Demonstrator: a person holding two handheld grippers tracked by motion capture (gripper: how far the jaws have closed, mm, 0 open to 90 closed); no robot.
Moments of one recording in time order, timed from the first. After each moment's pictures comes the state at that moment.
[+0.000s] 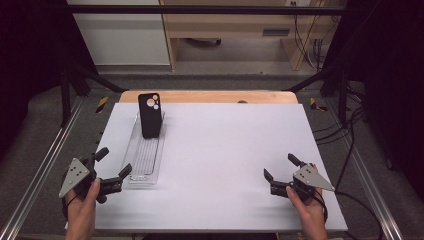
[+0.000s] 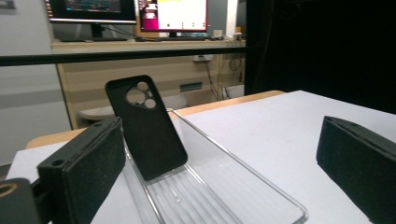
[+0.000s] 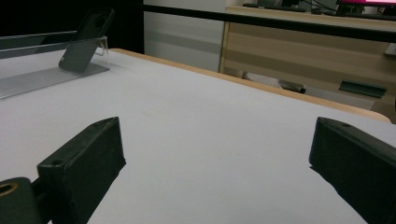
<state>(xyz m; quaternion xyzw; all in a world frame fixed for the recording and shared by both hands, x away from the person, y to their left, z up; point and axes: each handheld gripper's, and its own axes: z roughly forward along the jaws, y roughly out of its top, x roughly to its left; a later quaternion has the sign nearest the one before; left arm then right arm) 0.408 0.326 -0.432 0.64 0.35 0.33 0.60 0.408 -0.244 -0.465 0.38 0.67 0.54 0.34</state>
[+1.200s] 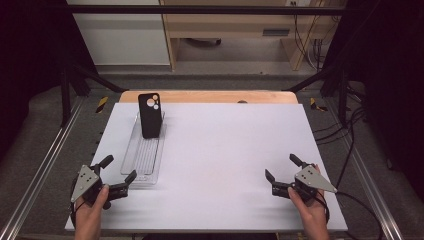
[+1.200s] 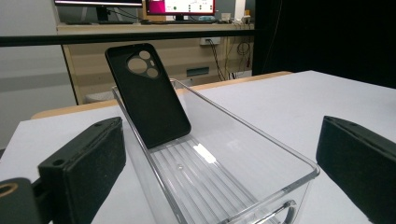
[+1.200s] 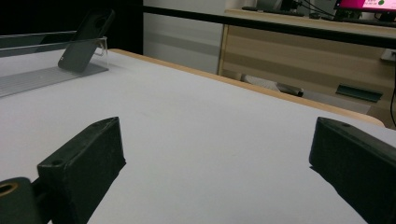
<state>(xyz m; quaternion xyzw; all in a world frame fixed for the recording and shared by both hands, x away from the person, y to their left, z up) 0.406 0.319 -0.462 0.65 0.35 0.32 0.59 0.405 -0.248 -0.464 0.37 0.67 0.54 0.35</state>
